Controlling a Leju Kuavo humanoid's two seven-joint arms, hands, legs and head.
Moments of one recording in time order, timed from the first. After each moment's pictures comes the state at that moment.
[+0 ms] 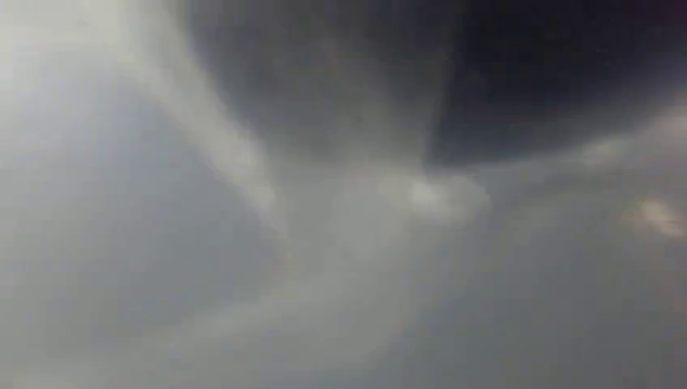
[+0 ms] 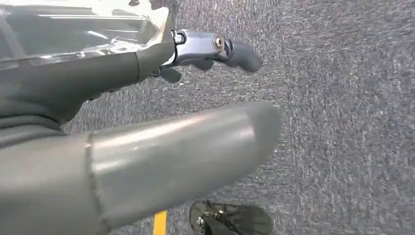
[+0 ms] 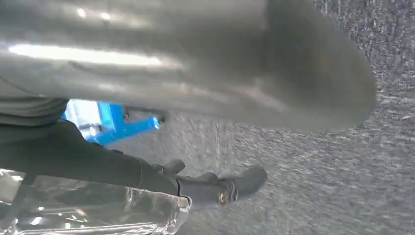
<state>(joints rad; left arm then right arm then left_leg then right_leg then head) -0.07 -0.13 0.59 -0.21 -0.61 0.44 -0.41 -0.10 0.12 -1.32 -0.21 1.47 -0.48 0.09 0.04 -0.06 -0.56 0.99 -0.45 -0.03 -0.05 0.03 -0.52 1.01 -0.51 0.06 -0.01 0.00</state>
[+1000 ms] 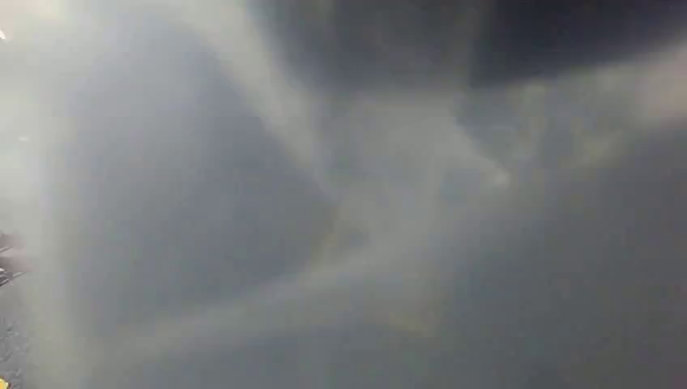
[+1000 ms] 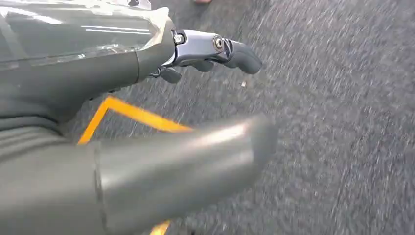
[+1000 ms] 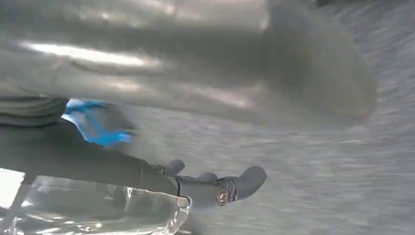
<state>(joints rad) -0.05 -0.16 0.69 -0.21 -0.52 0.56 -0.51 -0.04 0.20 -1.16 -0.20 1.47 -0.49 0.02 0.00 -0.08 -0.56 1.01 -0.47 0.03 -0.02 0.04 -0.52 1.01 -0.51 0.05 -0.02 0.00</state>
